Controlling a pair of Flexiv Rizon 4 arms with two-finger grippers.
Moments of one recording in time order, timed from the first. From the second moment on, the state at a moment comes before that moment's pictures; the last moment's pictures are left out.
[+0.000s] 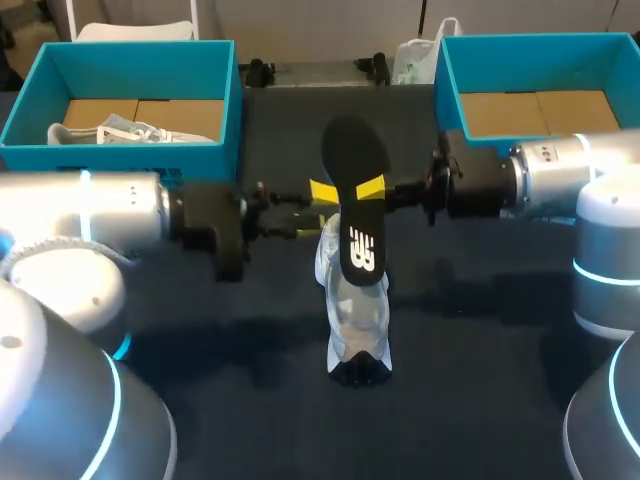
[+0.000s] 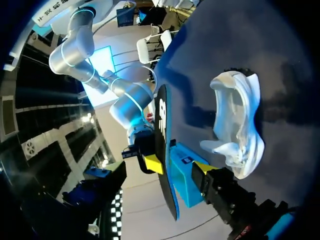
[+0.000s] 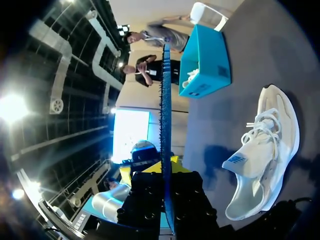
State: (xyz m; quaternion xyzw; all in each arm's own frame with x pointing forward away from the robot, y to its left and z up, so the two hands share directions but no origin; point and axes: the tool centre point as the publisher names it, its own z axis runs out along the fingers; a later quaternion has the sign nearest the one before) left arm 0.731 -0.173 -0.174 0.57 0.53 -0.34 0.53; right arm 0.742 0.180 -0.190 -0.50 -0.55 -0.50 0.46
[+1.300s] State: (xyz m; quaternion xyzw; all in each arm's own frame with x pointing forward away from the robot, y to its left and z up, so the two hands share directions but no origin) left arm 0.779 -0.151 -0.069 0.73 0.60 -0.16 0.29; right arm 0.735 0.187 -0.205 -0.50 -0.54 -0.50 0.46
